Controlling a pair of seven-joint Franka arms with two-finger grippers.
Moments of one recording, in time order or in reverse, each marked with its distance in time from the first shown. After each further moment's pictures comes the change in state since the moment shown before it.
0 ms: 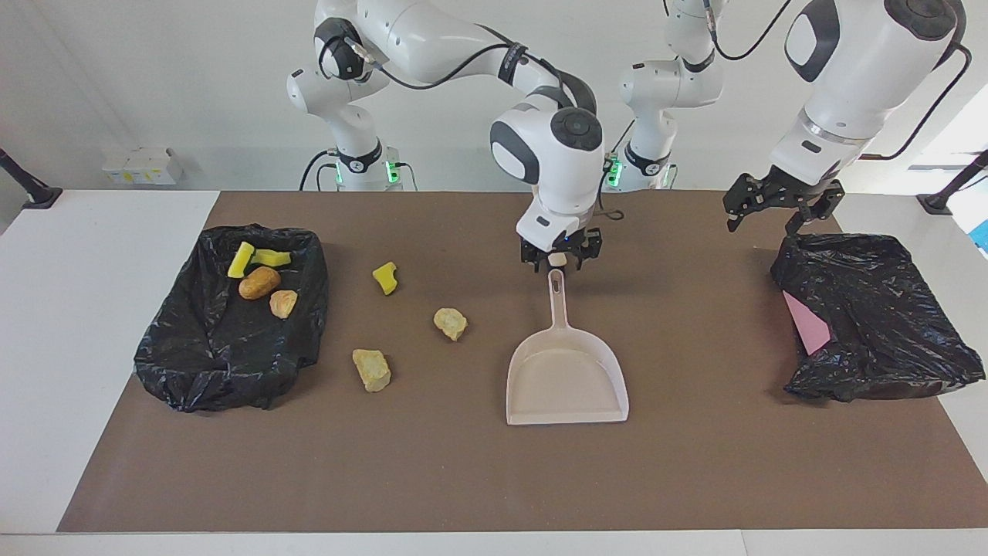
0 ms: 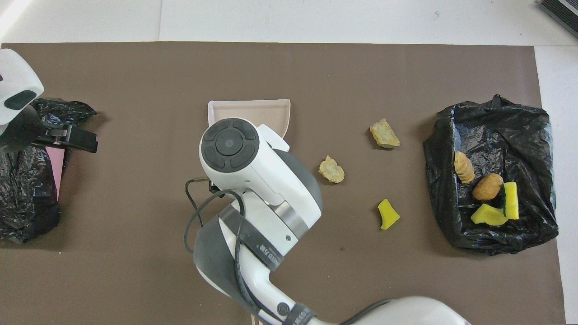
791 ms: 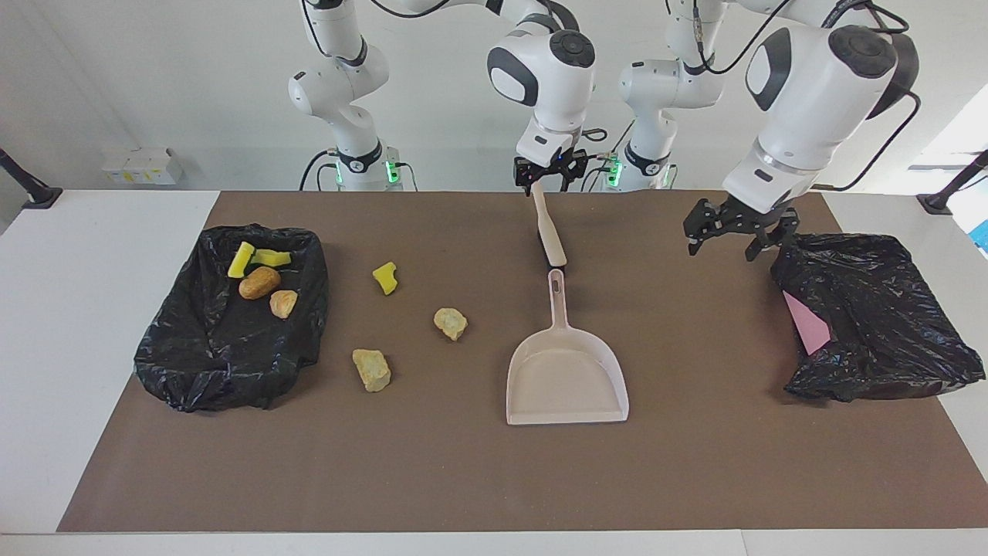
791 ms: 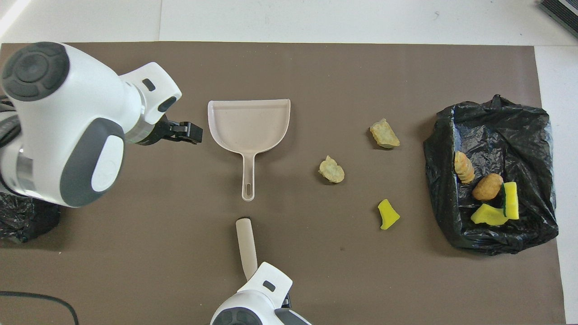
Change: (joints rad) left arm -0.238 0.132 -0.010 -0.113 -0.023 0.297 -0.208; right arm 0.229 -0.427 0.003 -0.750 0.135 0.296 0.044
